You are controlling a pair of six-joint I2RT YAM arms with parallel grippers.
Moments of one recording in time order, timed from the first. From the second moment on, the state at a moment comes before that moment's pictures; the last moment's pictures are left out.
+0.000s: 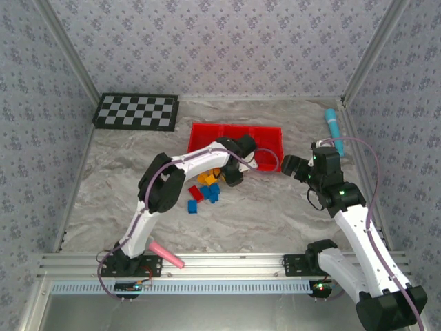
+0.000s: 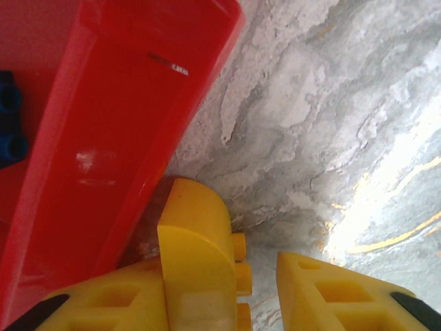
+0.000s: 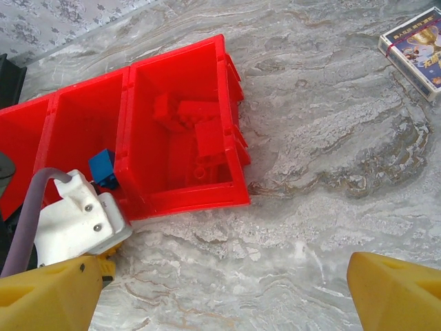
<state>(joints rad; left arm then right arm) -0.87 2.24 1.82 -0.97 -0.09 0.29 0.23 0.83 0.81 -0.65 0.04 0.48</state>
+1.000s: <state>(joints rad) -0.85 2.20 1.82 -0.99 -0.01 0.16 0.23 0.81 0.80 -0.66 0.04 0.48</state>
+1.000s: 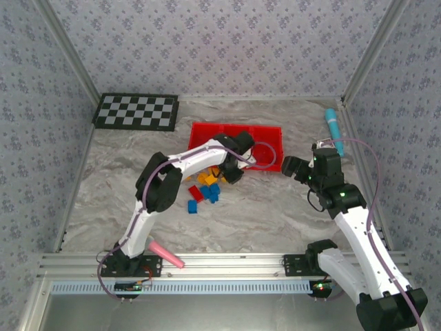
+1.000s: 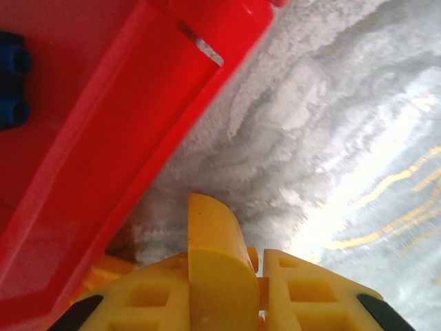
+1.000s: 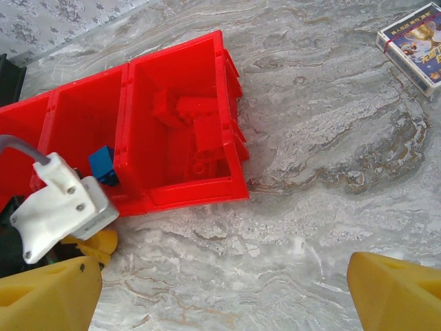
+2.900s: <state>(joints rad) -0.49 1.90 1.66 -0.75 -0.02 -0.33 0.20 0.75 0.77 -0.71 0.04 0.48</state>
